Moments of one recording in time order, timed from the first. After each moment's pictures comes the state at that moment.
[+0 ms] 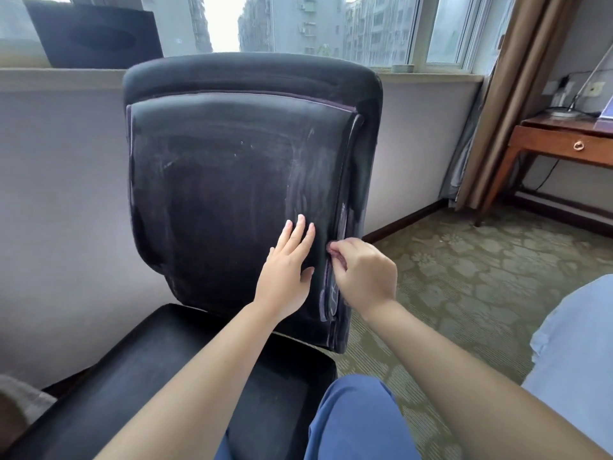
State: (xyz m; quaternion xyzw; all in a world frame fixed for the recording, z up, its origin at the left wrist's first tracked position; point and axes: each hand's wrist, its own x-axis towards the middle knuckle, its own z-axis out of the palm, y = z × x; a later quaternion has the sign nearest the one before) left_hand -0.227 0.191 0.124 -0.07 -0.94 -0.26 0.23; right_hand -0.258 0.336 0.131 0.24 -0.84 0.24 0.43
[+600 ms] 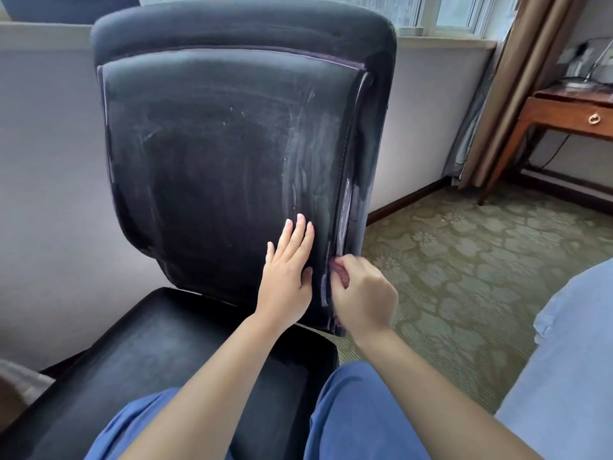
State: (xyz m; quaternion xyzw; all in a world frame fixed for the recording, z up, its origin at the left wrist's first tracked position) left_hand -0.228 0.195 0.078 -0.07 -0.91 -0.31 0.27; right_hand -0.234 0.324 0.084 0.12 -0.87 0.28 0.39
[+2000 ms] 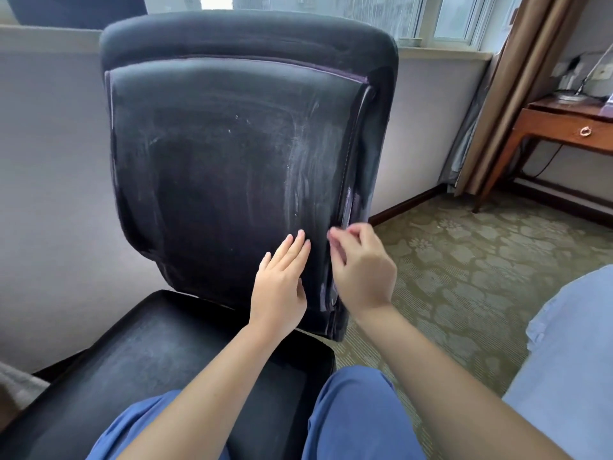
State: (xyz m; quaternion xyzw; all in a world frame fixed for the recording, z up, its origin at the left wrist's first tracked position) left_hand -0.218 0.188 0.076 -0.08 -0.90 -0.23 0.35; right_hand -0.256 0.319 0.118 0.19 -0.83 0.26 0.46
